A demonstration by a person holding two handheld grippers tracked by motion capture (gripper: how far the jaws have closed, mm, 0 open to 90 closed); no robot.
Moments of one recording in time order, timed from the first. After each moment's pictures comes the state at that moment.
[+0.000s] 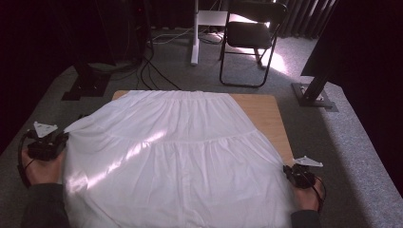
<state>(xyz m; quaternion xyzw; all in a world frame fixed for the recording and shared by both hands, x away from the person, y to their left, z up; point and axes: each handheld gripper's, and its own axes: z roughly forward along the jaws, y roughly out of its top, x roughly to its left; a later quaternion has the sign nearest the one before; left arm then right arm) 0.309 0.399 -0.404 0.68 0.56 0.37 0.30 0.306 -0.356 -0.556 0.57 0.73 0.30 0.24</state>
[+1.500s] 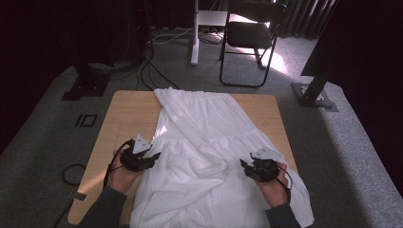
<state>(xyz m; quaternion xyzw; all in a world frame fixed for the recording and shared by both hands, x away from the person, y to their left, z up) 0.325 0.214 -0.484 0.83 0.38 0.23 0.34 0.302 -0.213 -0.487 0.42 0.79 0.37 0.25</state>
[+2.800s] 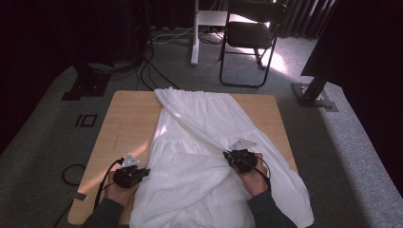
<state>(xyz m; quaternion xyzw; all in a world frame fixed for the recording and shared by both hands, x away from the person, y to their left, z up) 0.299 0.249 -0.531 0.81 0.44 0.16 0.35 0.329 -0.160 -0.482 0.38 0.82 0.36 0.21</state>
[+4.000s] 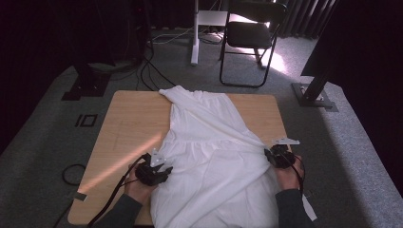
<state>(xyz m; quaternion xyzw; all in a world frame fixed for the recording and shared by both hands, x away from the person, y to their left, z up) 0.301 0.151 -0.513 0.86 0.36 0.20 0.30 0.361 -0.293 -0.523 0.54 0.75 0.30 0.24</state>
